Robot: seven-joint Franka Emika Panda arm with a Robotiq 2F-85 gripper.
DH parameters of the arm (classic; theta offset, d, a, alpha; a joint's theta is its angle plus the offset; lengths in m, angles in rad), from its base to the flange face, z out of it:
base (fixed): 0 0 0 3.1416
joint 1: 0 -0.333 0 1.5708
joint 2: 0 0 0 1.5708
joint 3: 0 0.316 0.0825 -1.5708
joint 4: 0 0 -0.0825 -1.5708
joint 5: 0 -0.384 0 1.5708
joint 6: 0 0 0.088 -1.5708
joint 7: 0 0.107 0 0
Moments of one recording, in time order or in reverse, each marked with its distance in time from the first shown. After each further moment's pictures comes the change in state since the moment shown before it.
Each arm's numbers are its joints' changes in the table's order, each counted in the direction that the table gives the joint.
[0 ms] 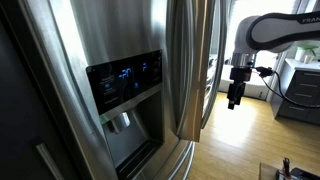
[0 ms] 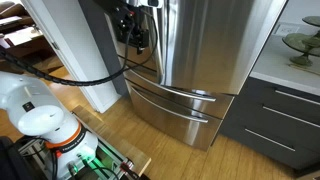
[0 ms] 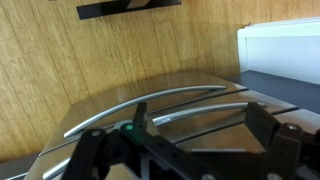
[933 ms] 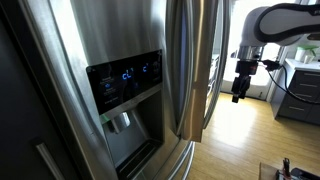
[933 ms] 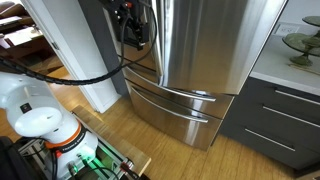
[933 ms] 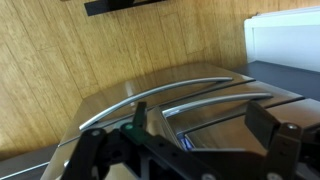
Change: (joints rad) arm 0.056 -0.034 0.019 -0.034 0.022 0.031 0.010
